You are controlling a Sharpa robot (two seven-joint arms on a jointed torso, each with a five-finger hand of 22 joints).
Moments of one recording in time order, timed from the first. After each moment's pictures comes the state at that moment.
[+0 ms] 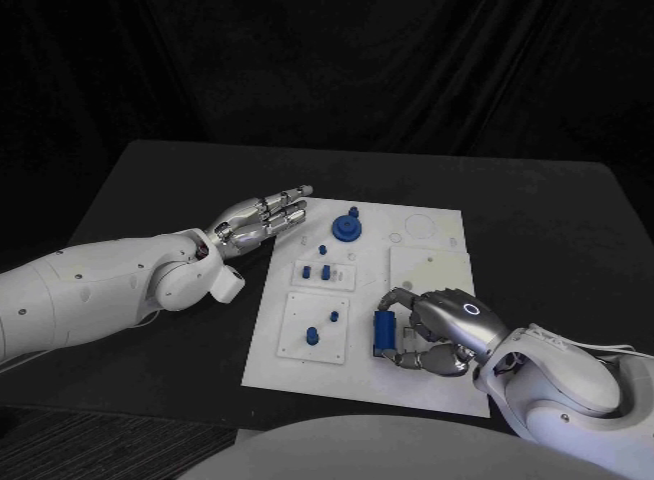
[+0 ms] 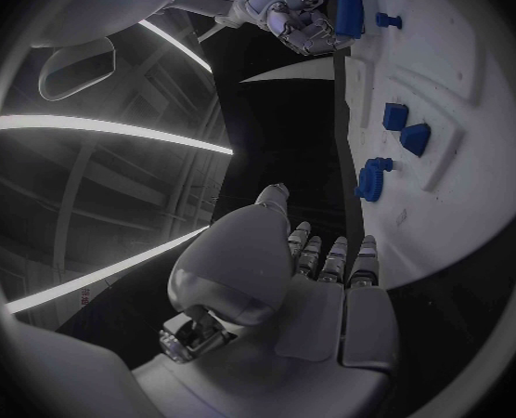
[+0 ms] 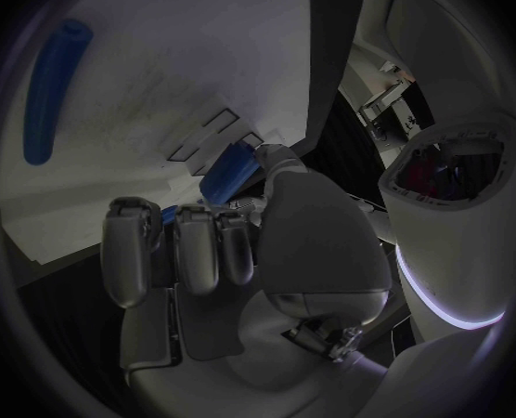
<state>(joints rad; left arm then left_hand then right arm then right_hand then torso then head) 1.14 -0.86 -0.22 1.34 -0.31 0.12 0.56 1.44 0.27 -0.17 0.23 0.49 0.20 0.02 0.03 0.03 0.00 -0.02 0.01 0.00 0.00 0.10 0.00 0.00 0.17 0.00 0.20 0.00 0.00 1.00 -1.00 -0.25 1.95 -1.77 -0.53 -0.26 1.26 -0.09 0.08 0.29 0.70 0.37 0.12 0.80 0.30 1.47 0.00 1.57 1.31 1.47 -0.06 1.49 1.31 0.02 1.47 0.05 1.47 1.31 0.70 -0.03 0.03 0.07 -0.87</state>
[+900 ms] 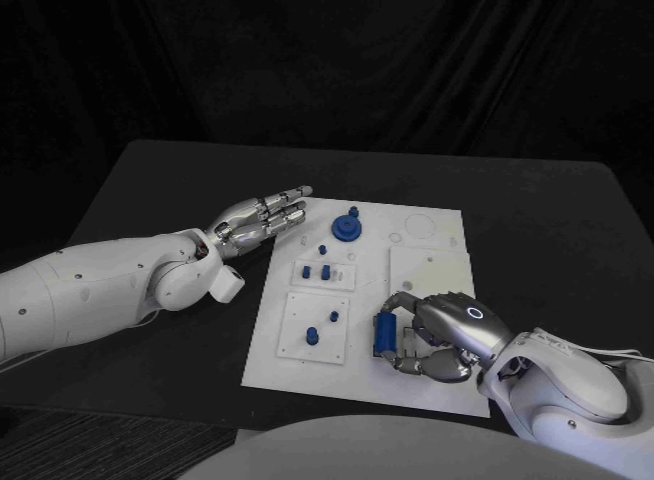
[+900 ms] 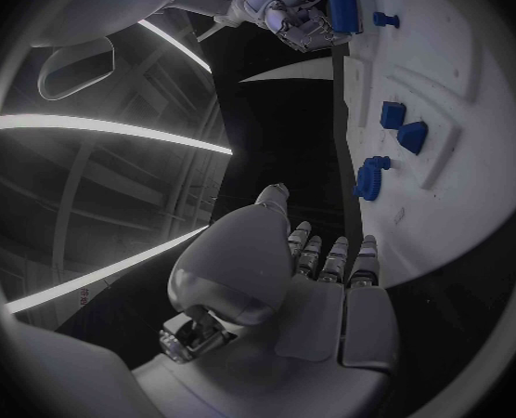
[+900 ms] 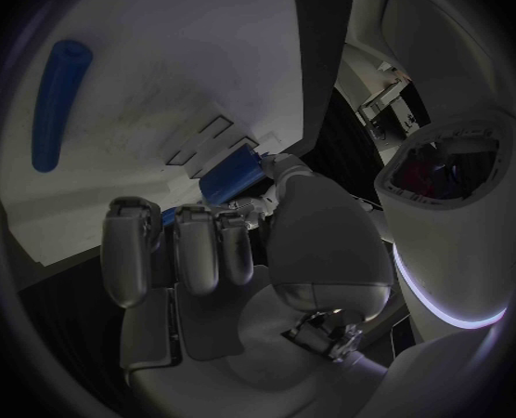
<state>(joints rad) 1.14 -0.86 -0.22 1.34 -0.31 0.12 0.56 1.44 0.27 -0.17 0.23 0.49 0.20 0.02 0.03 0.03 0.00 -0.02 0.01 0.00 0.00 0.11 0.00 0.00 0.17 0.00 0.20 0.00 0.00 0.99 -1.02 -0.25 1.97 -1.77 -0.52 -0.26 1.15 -0.09 0.14 0.29 0.78 0.38 0.13 0.80 0.21 1.47 0.00 1.57 1.31 1.47 -0.06 1.49 1.31 0.02 1.47 0.05 1.47 1.31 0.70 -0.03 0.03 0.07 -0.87</state>
